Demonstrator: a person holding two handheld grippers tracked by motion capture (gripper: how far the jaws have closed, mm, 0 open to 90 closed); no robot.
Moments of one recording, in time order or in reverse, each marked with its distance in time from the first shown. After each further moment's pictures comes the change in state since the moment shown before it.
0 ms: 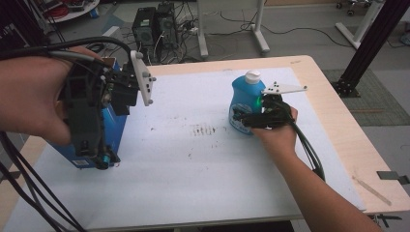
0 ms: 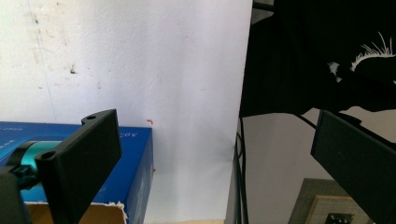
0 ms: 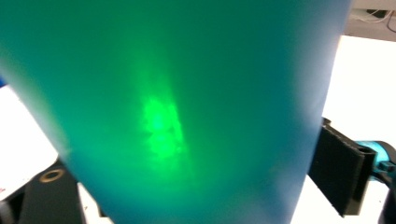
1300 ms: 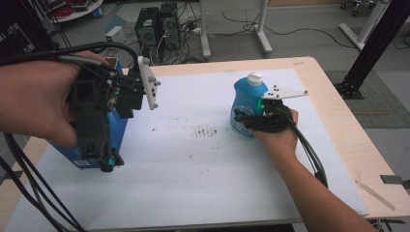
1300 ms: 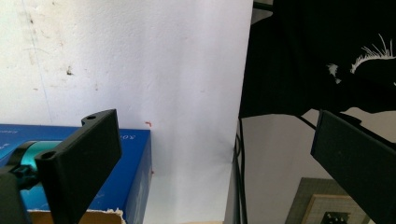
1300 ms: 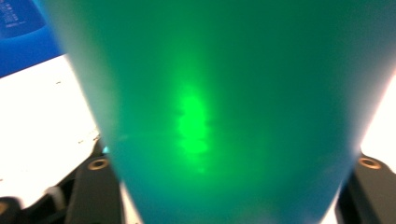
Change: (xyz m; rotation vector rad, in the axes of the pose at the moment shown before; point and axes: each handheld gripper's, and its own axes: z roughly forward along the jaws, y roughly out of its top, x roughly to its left) left arm 0.003 0.004 0.005 0.006 -0.012 -0.008; right arm 0.004 -0.002 0.001 -0.026 0.026 -0.074
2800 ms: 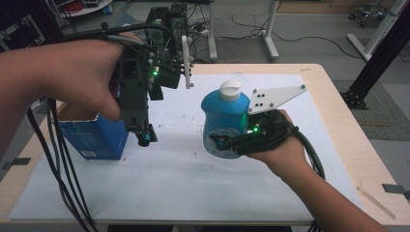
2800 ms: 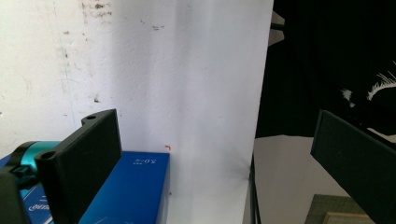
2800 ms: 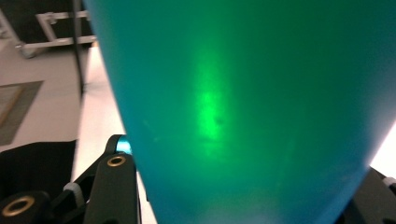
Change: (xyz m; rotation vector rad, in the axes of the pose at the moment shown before) left arm 0.017 0.026 -0.003 -0.049 0.034 0.012; right arm 0.103 0.067 -0.050 0.044 0.510 -0.281
